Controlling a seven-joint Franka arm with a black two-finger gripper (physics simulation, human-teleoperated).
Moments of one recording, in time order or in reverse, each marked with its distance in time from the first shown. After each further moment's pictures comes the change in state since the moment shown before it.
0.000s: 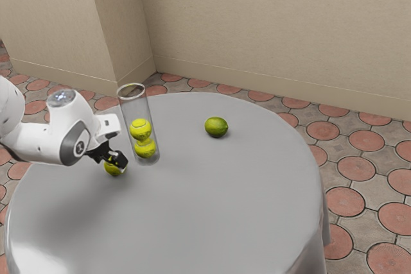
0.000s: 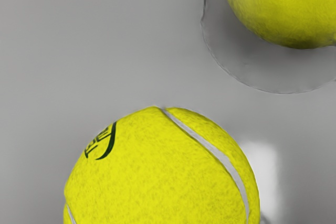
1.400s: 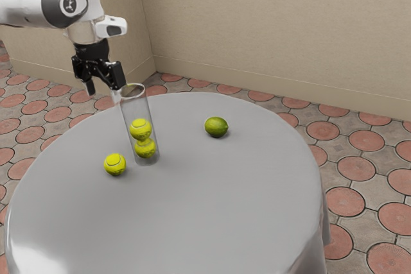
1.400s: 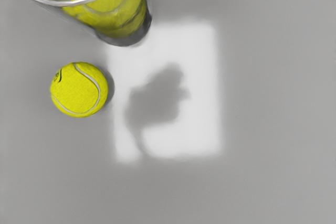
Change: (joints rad) arm -0.025 -0.225 -0.112 0.632 0.007 -1.246 -0.048
